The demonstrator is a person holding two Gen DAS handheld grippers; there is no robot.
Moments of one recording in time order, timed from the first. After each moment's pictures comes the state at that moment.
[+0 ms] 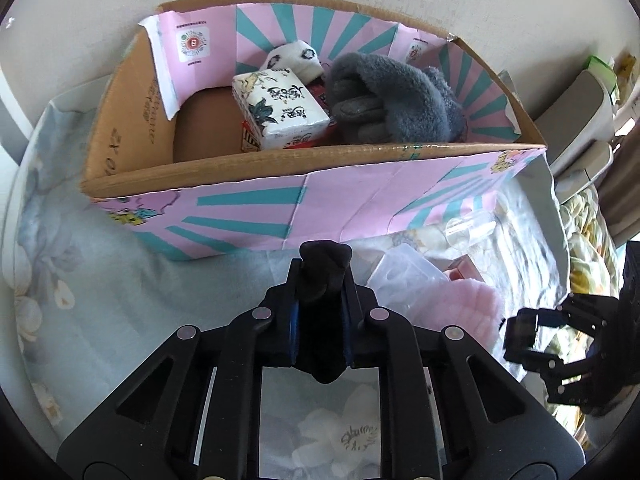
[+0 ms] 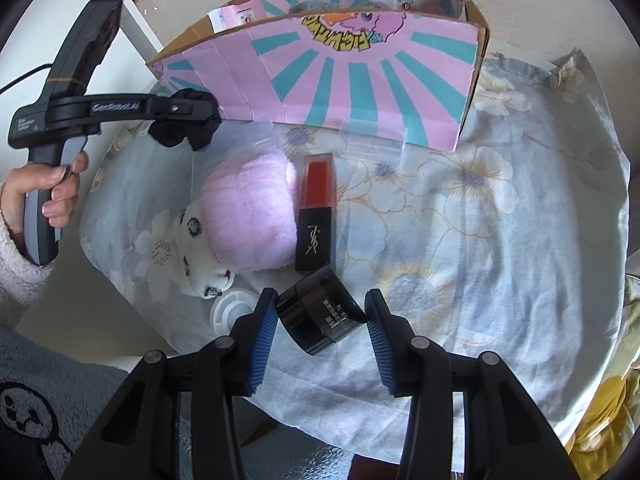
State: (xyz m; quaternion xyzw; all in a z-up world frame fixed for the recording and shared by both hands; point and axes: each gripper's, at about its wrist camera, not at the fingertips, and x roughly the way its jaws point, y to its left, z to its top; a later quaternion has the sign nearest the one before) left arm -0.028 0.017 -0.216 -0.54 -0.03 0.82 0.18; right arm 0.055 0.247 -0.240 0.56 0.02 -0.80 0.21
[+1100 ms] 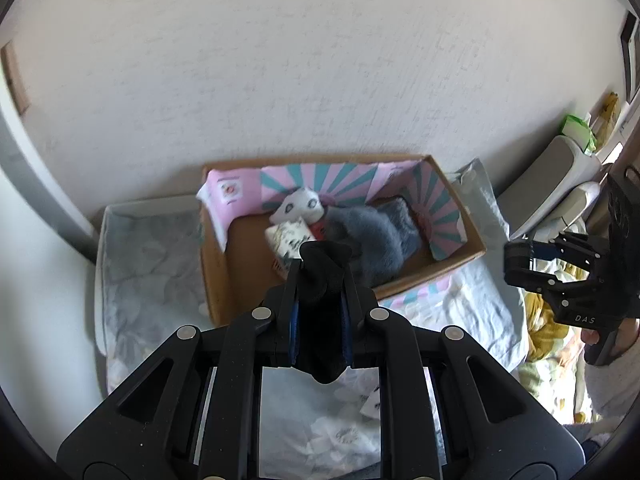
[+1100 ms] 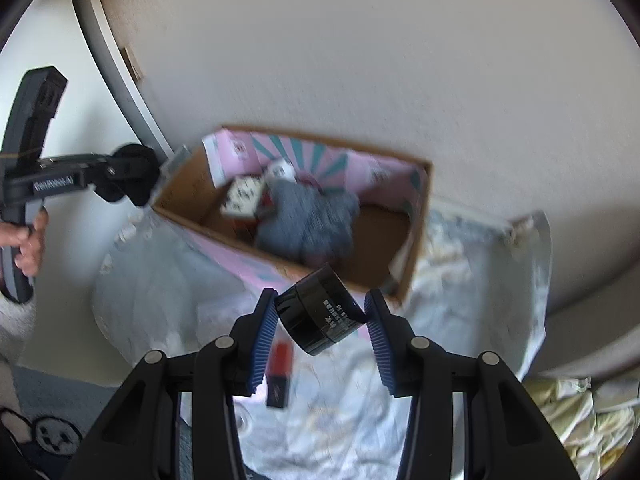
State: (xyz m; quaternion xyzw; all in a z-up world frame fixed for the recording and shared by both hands) left arm -0.050 -0.020 -0.080 -0.47 -0.03 0.86 0.18; right arm -0.034 0.233 -0.113 0.48 0.06 -0.85 0.22
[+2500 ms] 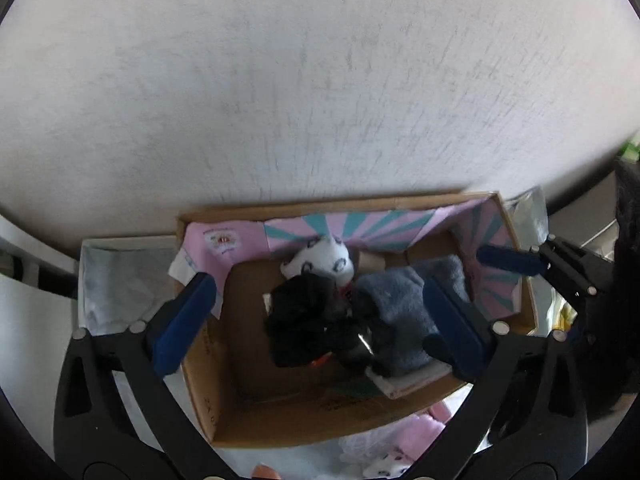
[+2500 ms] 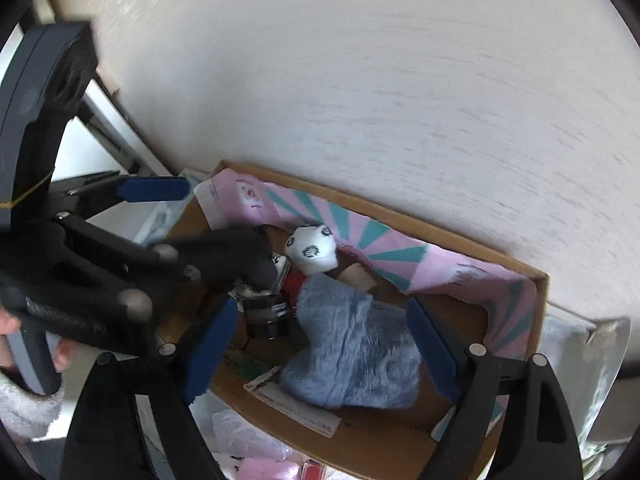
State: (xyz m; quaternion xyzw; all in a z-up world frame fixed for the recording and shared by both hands) left arm -0.158 0.009 -0.122 -0.53 -0.03 0.84 0.13; right arm -0.158 0.162 -0.135 0.51 0.03 -0.81 0.27
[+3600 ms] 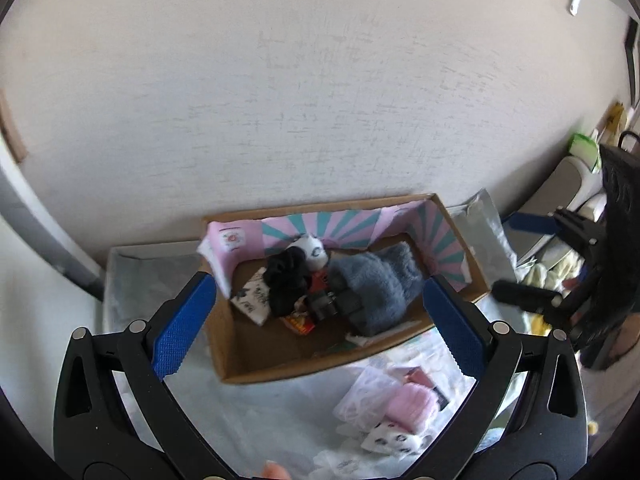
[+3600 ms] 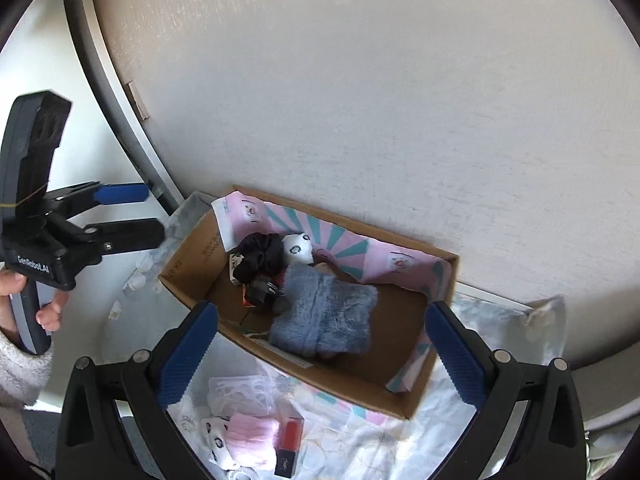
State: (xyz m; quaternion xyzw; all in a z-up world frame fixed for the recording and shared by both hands) left arm -0.091 -0.014 -0.066 -0.44 -0.01 0.89 0.16; right arm -0.088 0.214 -0.075 0.44 0.05 -0.86 0.25
